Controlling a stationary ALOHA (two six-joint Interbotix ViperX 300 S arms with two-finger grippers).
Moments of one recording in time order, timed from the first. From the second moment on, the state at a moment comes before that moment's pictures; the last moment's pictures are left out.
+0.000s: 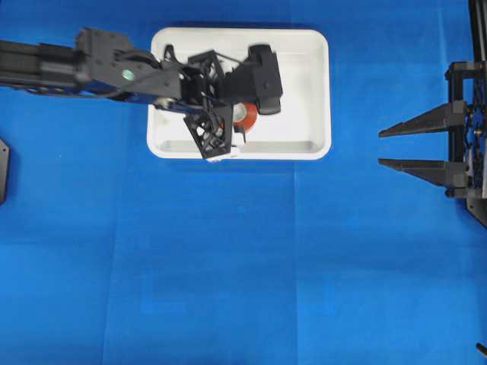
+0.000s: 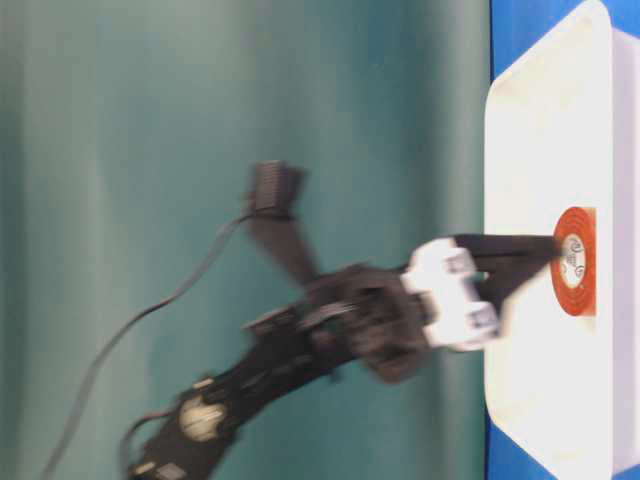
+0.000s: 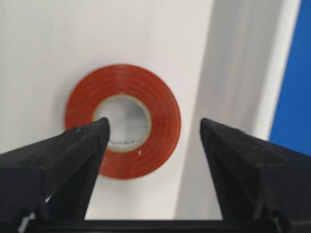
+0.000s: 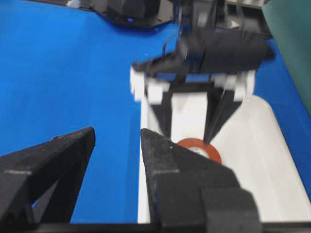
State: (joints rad) left arm 0.18 0.19 0.31 0.13 0.51 -0.08; right arm -0.04 -0.92 1.17 0.00 -0.12 0.00
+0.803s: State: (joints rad) left arm 0.07 -0.44 0.74 0.11 0.06 -0.08; right arm -0.04 -0.92 1.17 0.00 -0.12 0.00
